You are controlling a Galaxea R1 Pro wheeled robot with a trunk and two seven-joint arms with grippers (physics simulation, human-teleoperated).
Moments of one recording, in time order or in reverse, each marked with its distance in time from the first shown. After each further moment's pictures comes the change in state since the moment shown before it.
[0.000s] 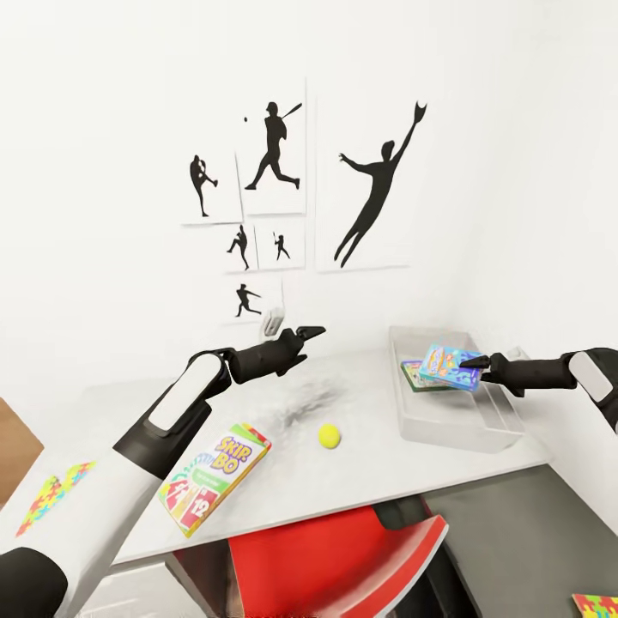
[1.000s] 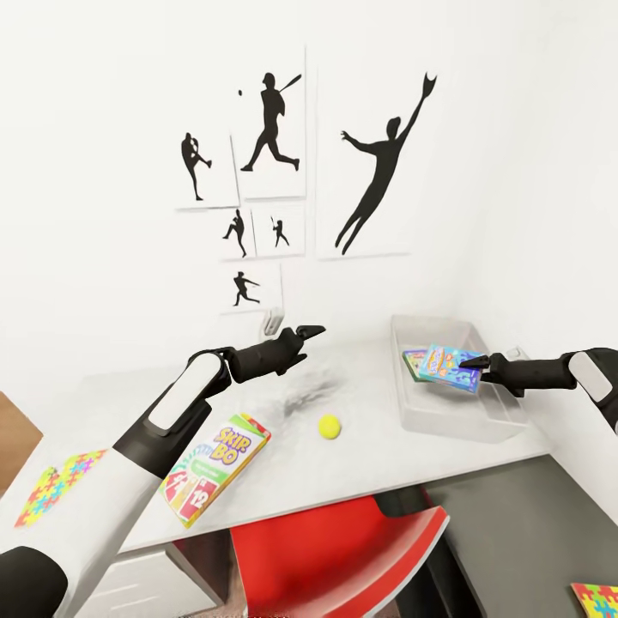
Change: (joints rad) left arm -0.003 0.001 0.000 0.000 0.000 0.000 0.000; right arm 0.000 0.000 0.000 0.000 0.000 0.000 0.000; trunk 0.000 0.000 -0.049
